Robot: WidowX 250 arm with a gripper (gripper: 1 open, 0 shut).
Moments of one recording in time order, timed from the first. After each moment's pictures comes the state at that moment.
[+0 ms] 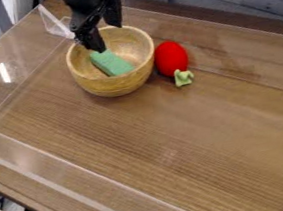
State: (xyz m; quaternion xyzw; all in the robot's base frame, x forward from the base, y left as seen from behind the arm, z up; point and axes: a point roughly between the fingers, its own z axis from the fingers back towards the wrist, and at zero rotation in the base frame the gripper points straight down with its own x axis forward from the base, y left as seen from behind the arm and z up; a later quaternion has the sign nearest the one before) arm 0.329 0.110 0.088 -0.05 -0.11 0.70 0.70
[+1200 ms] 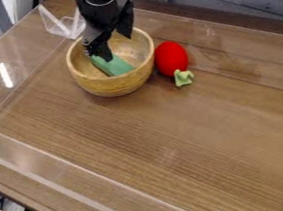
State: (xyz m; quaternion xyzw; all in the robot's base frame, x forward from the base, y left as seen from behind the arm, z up) arm 0.341 0.107 0.065 -0.02 -0.18 0.65 0.74
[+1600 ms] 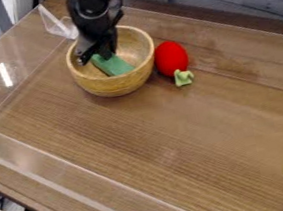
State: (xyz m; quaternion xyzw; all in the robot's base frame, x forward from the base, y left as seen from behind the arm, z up) arm 0.337 0.130 0.049 -0.02 -0.20 0.66 0.73
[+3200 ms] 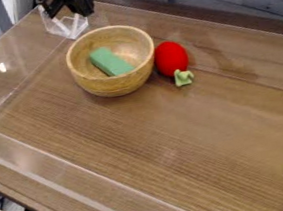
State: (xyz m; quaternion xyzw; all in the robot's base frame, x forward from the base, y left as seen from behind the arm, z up) arm 0.329 0.129 0.128 -0.10 -0.12 0.63 0.76
